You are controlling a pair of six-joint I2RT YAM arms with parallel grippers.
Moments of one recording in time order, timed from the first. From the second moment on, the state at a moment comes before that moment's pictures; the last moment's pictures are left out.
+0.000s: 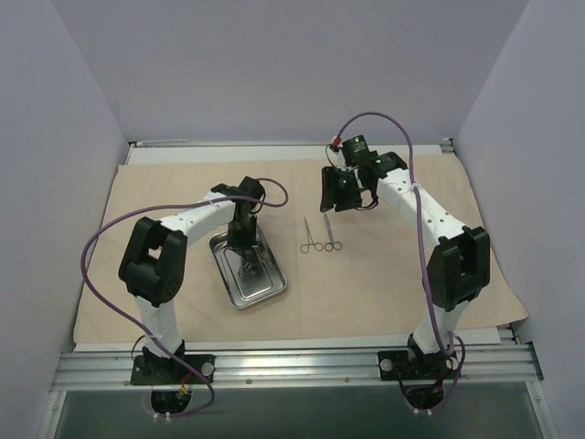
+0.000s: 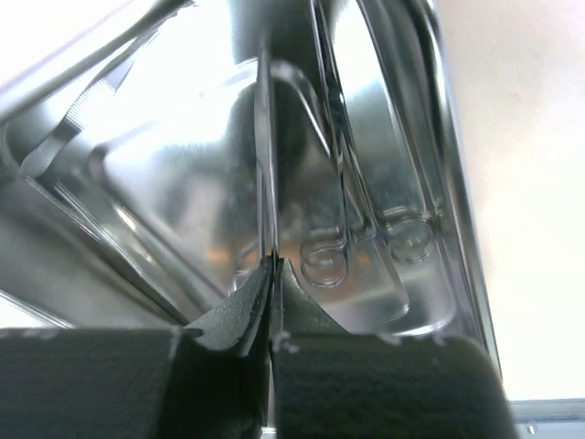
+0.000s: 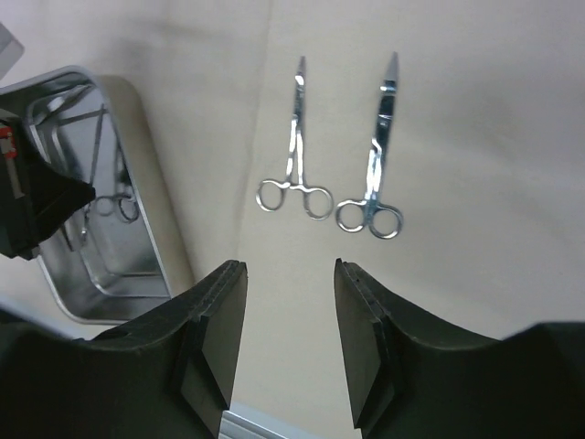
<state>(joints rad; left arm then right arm) -0.51 1.91 1.38 -0.90 -0.05 -0.48 0.42 1.76 1.59 -0.86 -0.14 0.32</state>
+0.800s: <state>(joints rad) -0.45 1.66 1.49 -1.00 0.21 -0.53 0.49 1.84 1.41 -0.23 -0.72 0.73</state>
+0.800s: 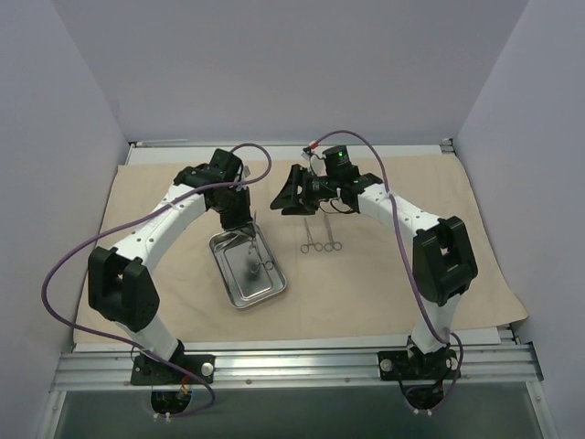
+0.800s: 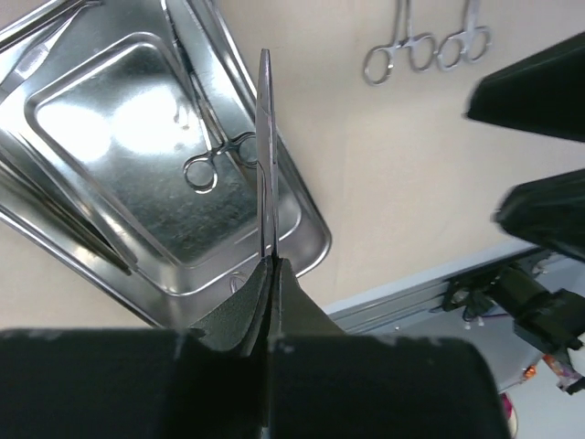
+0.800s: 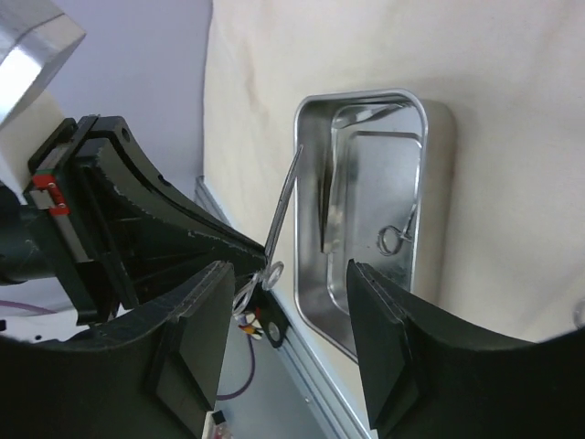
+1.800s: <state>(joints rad) -0.42 1.61 1.57 -0.93 0.43 -0.68 0.52 1.85 1.32 0.14 -0.82 1.01</state>
